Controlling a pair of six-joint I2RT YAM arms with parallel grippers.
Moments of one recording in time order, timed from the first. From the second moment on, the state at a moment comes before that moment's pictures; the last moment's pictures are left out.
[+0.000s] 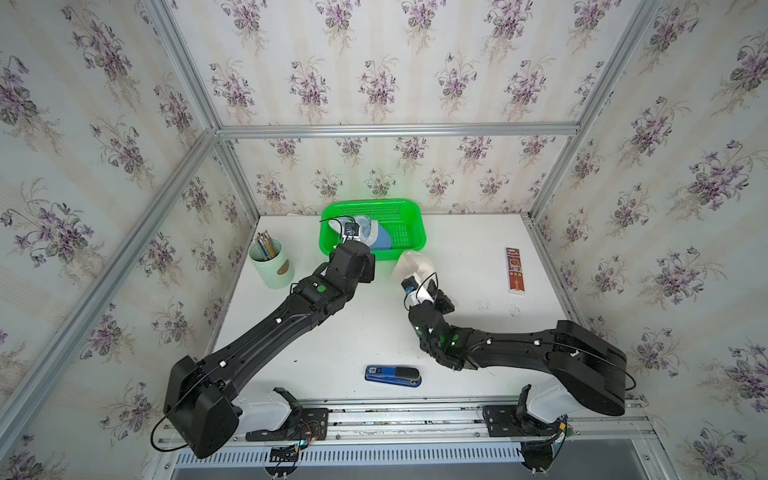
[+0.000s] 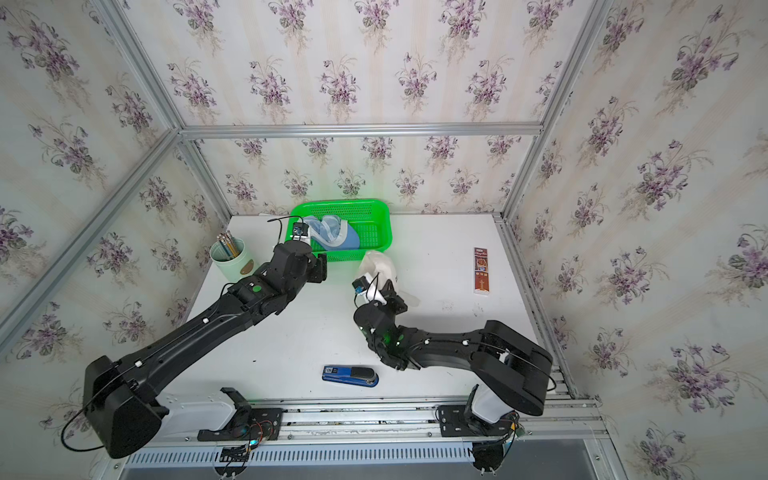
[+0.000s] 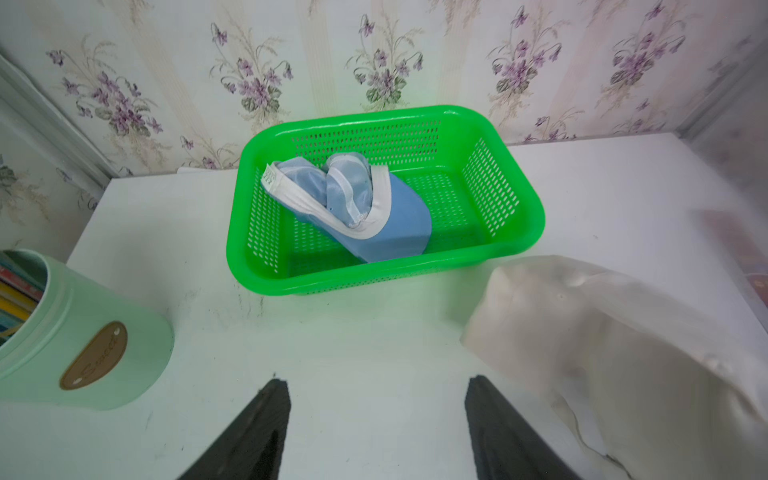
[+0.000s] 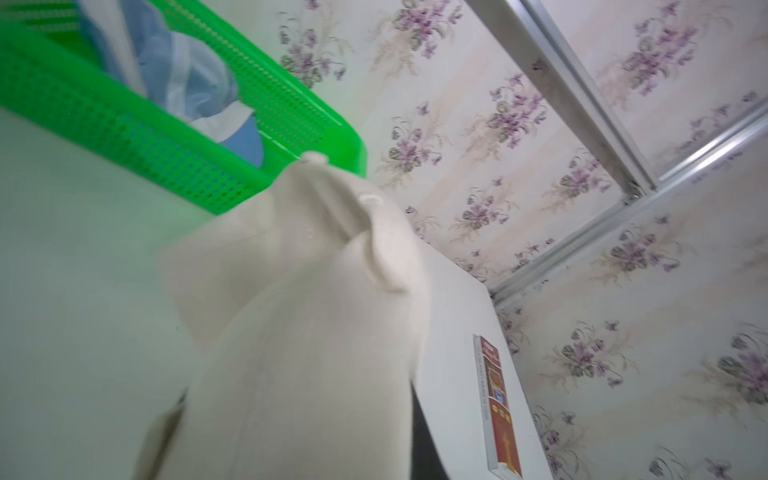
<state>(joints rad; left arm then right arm) -0.61 1.31 1.12 -0.42 -0.46 -0.33 1.11 1.58 0.67 0.45 1.13 -0.30</state>
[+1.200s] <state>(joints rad) -0.53 1.53 1.27 -0.61 -0.20 -0.46 0.40 1.13 0.49 -0.15 0.15 0.64</state>
